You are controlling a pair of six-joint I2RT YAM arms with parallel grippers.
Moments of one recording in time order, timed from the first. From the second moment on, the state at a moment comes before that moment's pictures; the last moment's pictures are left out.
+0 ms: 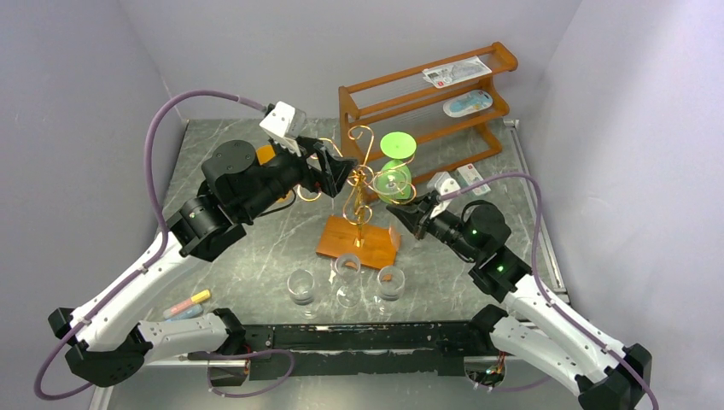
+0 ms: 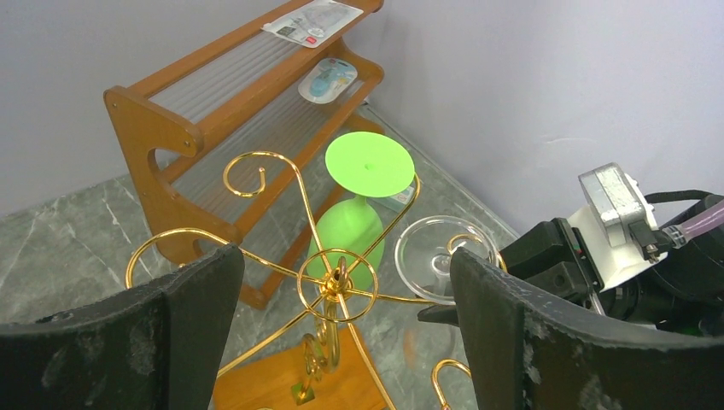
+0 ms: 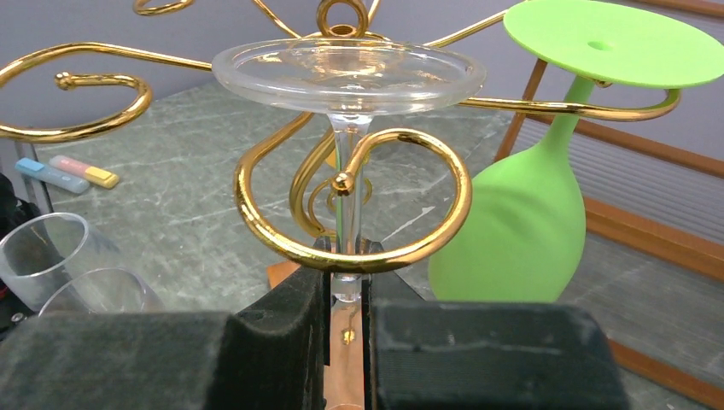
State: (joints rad) left arm -0.87 1.08 1.37 -0.28 -0.12 -0.23; right arm 0.66 0.74 0.61 0.18 -0.24 -0.04
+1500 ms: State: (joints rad) left arm -0.87 1.06 1.37 -0.30 -0.10 -0.24; right arm 0.66 0.67 0.56 0.13 -0.07 0.03
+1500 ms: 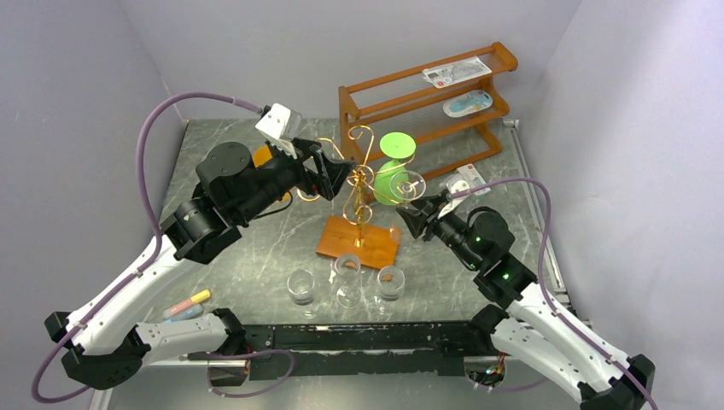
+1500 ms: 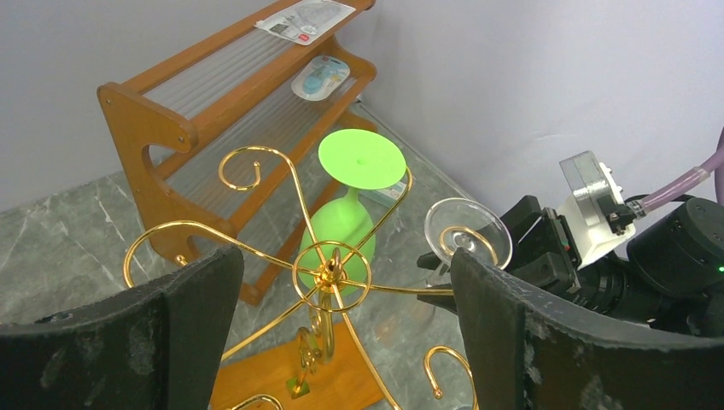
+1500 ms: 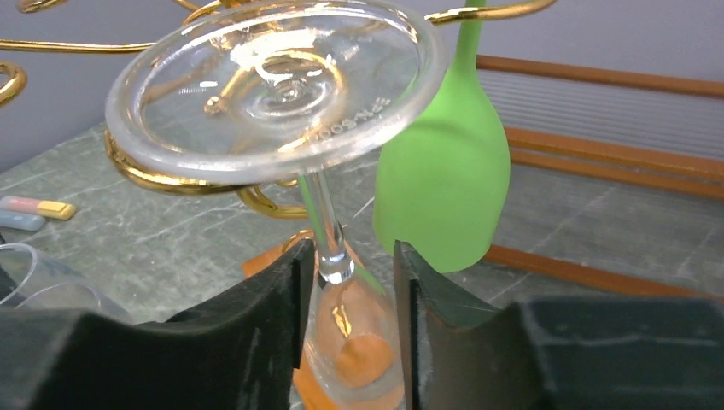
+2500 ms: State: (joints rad) left arm -0.87 0.99 1.29 -0.29 -0.11 -0.25; right arm 0.66 0.62 0.88 -0.70 -0.14 0.56
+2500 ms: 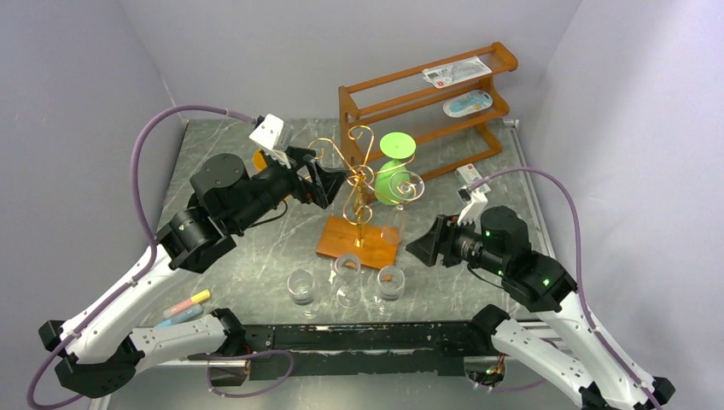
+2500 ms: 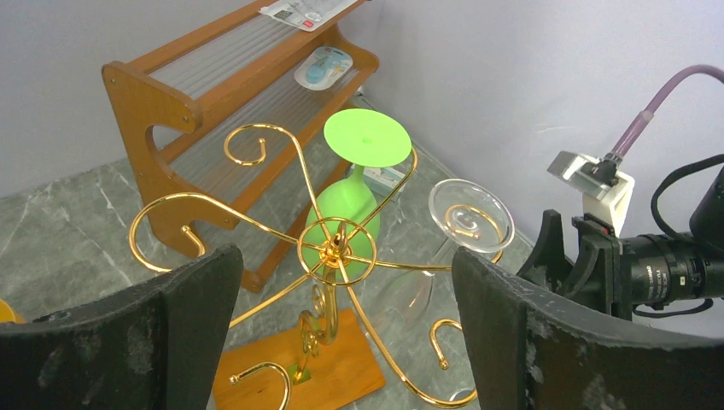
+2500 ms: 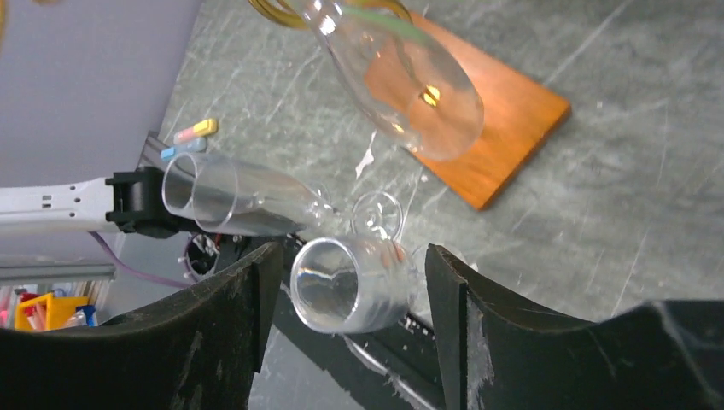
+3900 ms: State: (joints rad) left arm -0.87 1.00 1.25 -0.26 -0.12 -0.25; right arm 0.66 0.77 0.77 -0.87 -0.14 0.65
